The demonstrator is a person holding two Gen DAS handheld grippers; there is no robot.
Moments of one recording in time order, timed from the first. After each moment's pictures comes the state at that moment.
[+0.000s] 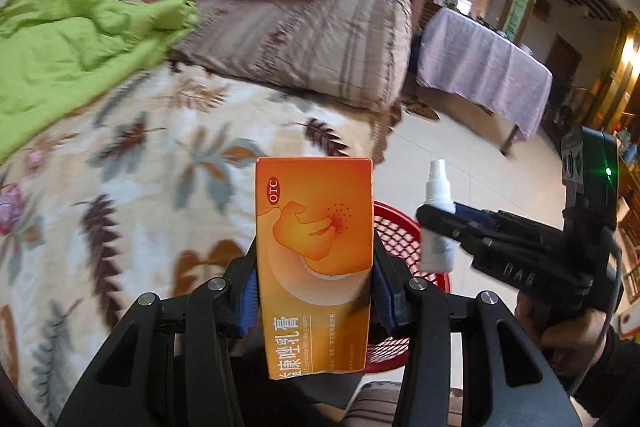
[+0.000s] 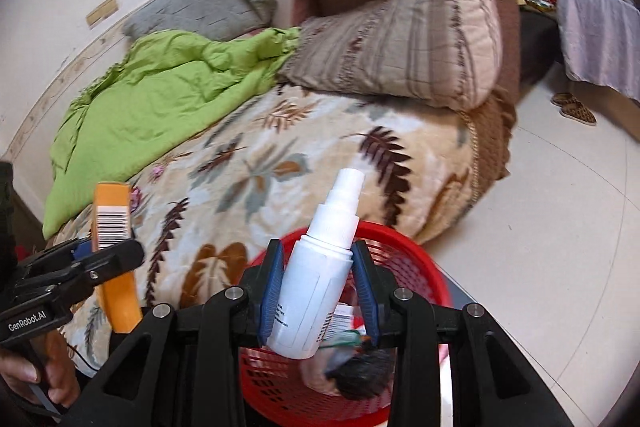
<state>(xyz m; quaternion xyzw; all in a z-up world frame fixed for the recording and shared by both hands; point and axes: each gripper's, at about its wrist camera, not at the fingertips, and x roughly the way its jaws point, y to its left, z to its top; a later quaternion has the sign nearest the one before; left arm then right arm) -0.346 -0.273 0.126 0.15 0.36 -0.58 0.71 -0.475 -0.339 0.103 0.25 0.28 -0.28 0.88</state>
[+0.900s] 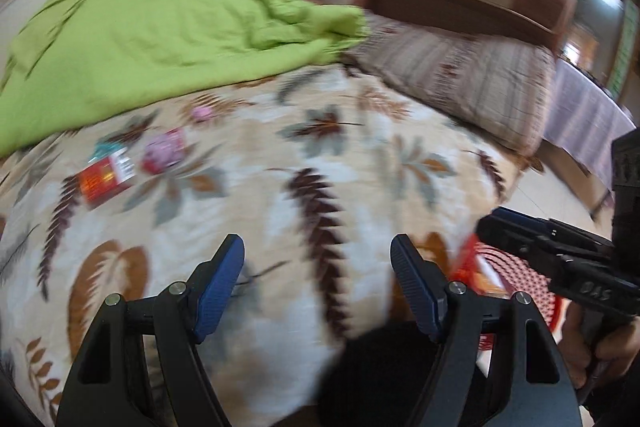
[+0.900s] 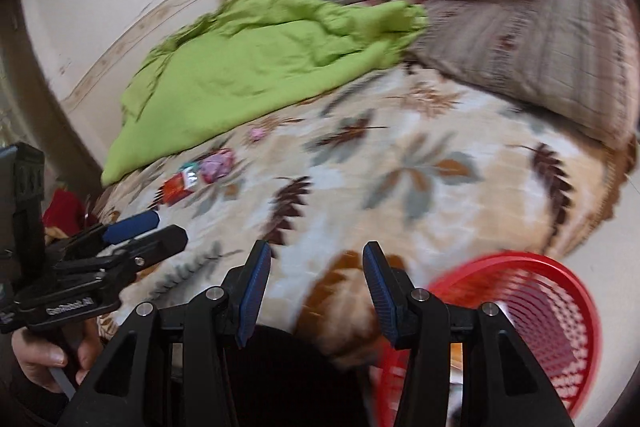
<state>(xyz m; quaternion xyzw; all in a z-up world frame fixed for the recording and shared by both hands) -0.221 -0.131 0.125 0.10 0.37 -0.39 0.84 -0.342 -0.267 0.107 0.22 0.31 -0.10 0.92</state>
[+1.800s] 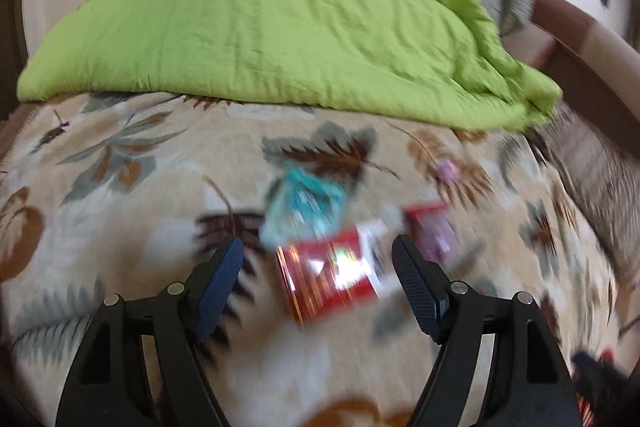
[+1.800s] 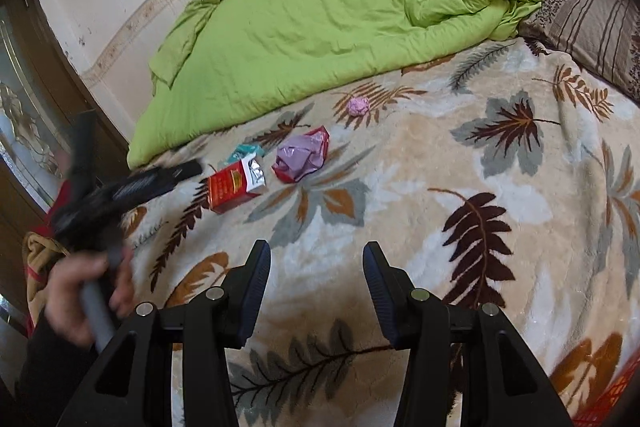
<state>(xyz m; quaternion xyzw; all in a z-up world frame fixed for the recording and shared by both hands) 0.072 -0.022 0.077 -0.01 0.42 -0.23 0.88 -0.161 -0.185 0.070 0.23 0.33 -0.02 0.91</state>
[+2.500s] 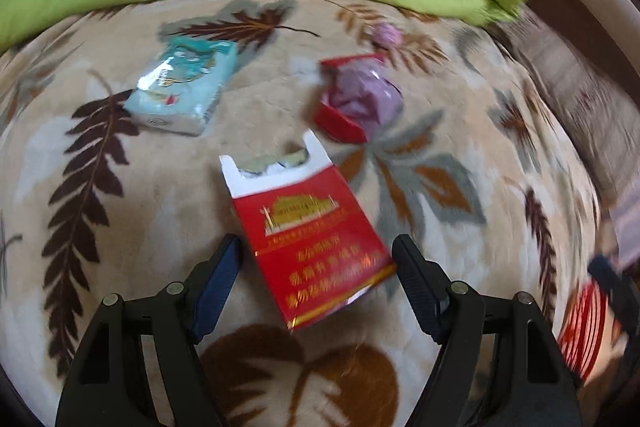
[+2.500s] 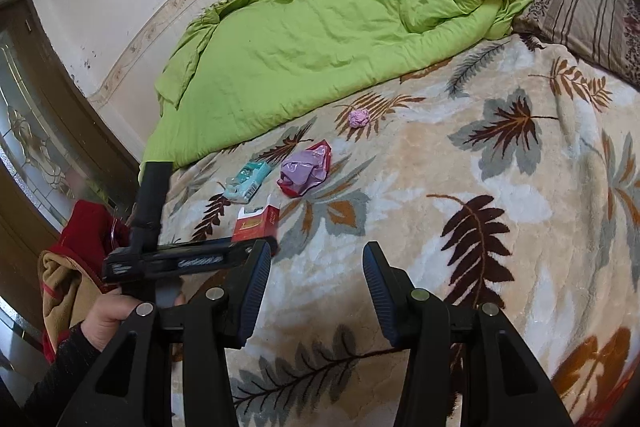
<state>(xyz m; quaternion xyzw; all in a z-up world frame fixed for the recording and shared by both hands) 0.015 -0.072 0.022 0.05 0.53 -0.30 0.79 -0.167 -0.195 0.072 0.26 0.30 -0.02 0.92</state>
